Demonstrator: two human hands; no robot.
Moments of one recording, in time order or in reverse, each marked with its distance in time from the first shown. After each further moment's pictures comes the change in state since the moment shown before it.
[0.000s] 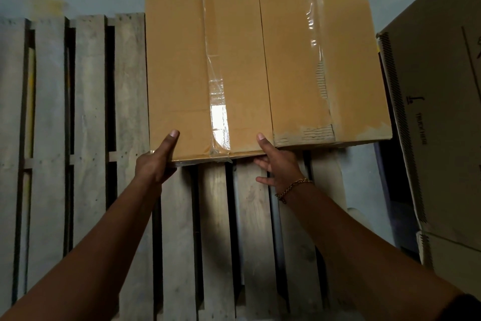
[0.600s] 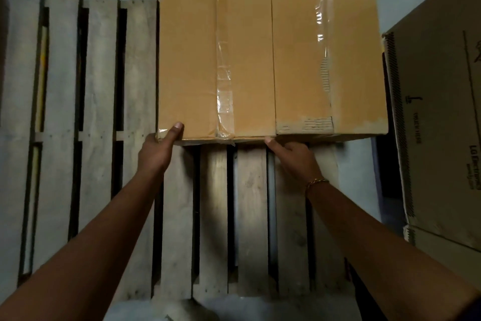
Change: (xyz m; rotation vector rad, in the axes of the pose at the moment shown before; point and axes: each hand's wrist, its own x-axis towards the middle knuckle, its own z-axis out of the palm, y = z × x) left_hand -0.036 -0.006 -0.012 0.282 0.049 0.148; right_hand -0.019 0.004 -0.044 -0.717 0.088 -0.364
